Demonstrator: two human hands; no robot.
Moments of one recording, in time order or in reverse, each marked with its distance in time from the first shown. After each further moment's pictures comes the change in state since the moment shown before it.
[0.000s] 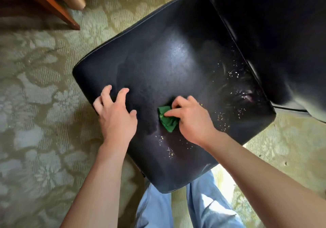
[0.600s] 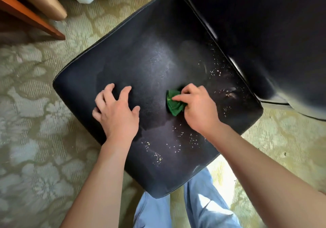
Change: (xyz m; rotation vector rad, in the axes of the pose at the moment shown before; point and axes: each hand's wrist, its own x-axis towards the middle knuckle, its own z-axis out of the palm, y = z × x) left_hand 0.004 0.057 0.016 0.145 0.014 0.093; right_hand -0.001 0.056 -0.021 0.098 0.223 0.231
